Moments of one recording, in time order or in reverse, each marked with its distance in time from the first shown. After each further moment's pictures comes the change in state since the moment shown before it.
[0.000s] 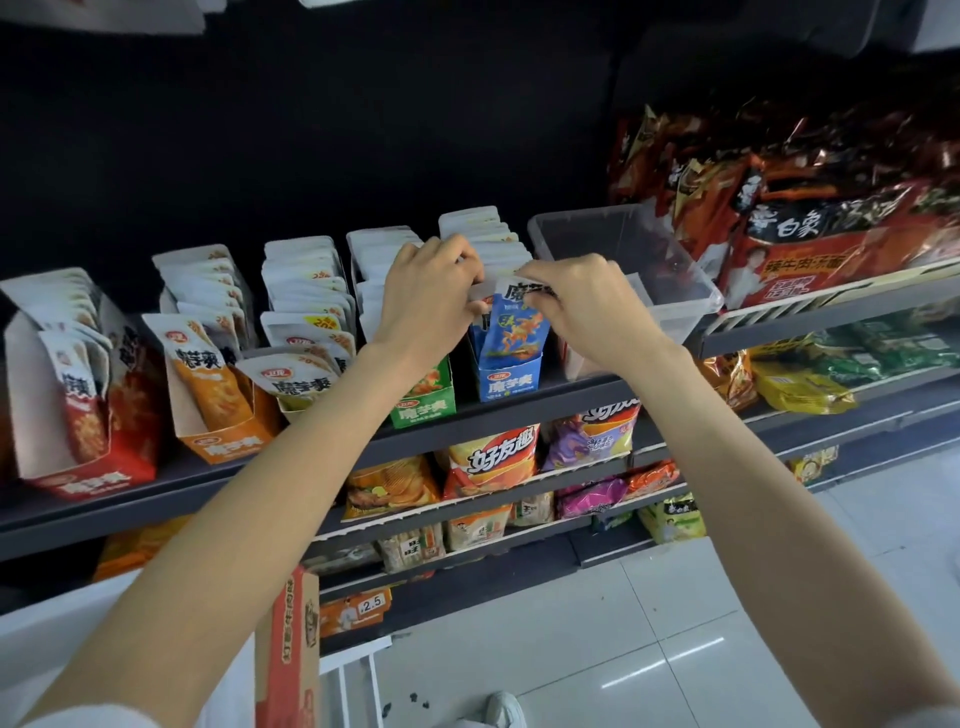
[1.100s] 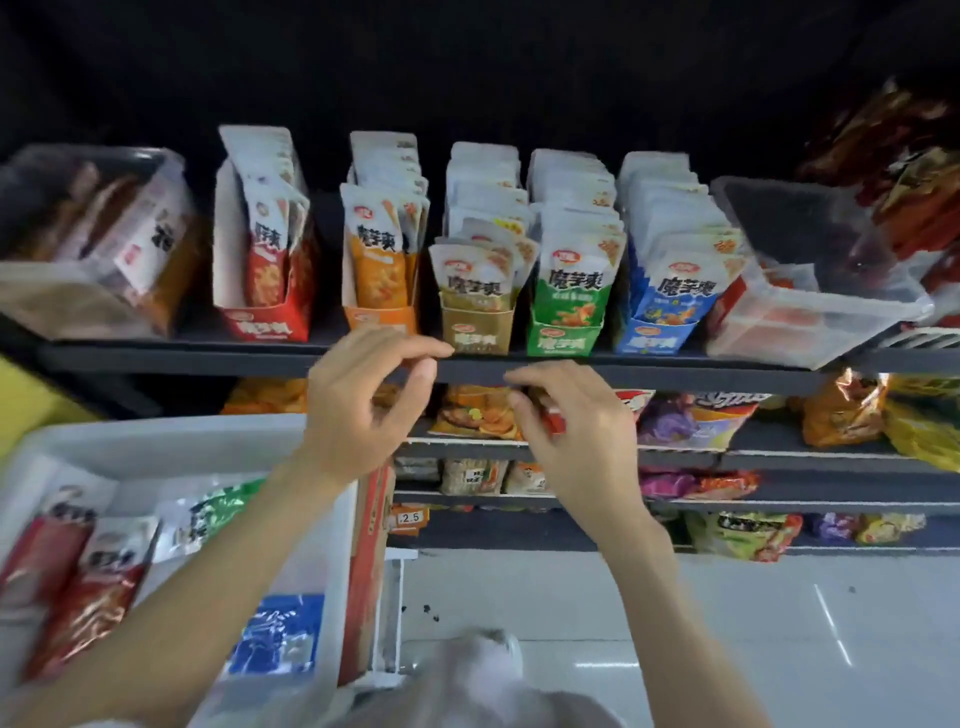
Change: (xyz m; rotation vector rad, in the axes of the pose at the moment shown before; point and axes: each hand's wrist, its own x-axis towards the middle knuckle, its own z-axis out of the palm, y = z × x) left_hand -0.224 -0.056 -0.076 -0.508 0.385 -0.187; right_hand -0.105 -0.163 0.078 0.481 0.157 -0.028
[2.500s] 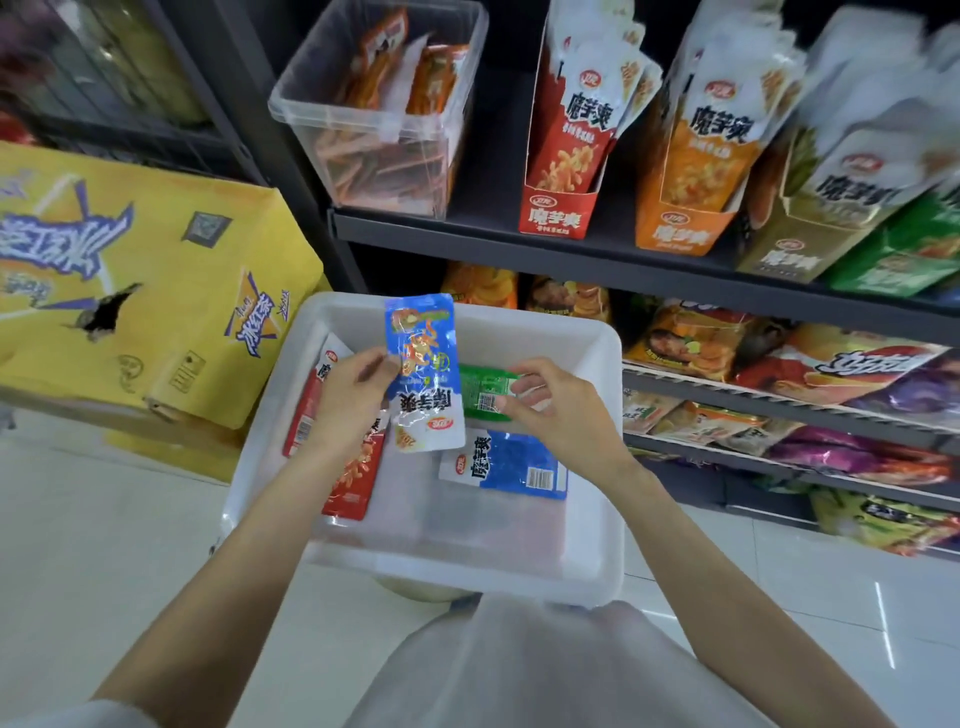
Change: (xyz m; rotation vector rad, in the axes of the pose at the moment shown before) left_hand -0.193 -0.151 -0.186 -0.271 0.006 -1.229; right_hand -0.049 -0.130 0.221 0.206 -0.700 0.425
